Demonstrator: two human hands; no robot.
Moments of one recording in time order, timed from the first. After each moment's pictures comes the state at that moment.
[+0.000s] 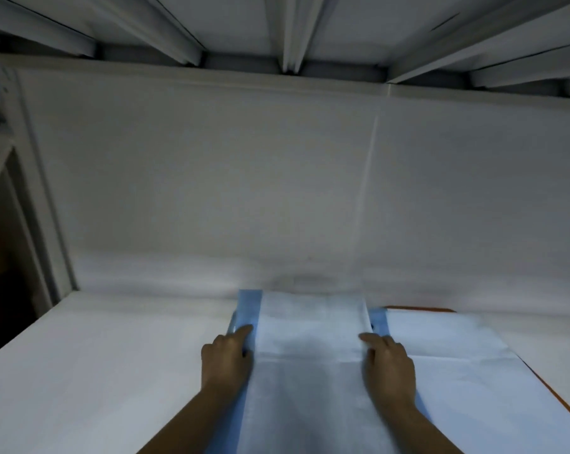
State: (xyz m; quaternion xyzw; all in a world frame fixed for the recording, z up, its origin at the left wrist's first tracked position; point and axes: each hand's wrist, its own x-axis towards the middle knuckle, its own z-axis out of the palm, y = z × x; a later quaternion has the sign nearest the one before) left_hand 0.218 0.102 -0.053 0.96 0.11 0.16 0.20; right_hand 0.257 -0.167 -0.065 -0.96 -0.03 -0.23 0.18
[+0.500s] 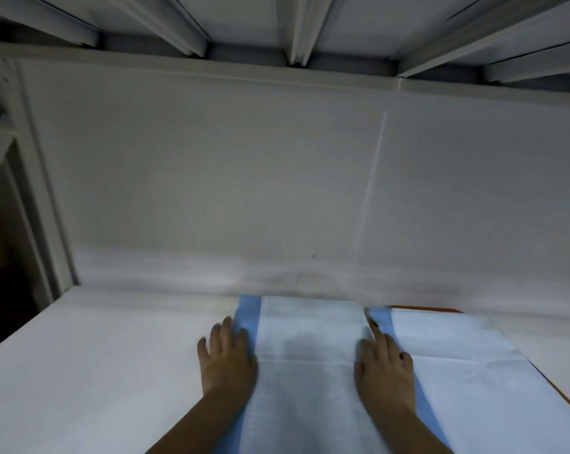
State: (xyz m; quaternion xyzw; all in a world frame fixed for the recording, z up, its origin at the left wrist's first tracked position) left_hand 0.222 0.103 -0.079 0.98 0.11 0.16 0.03; right_hand 0.265 -0.160 -0.092 -0.97 -0.06 -0.23 0.03
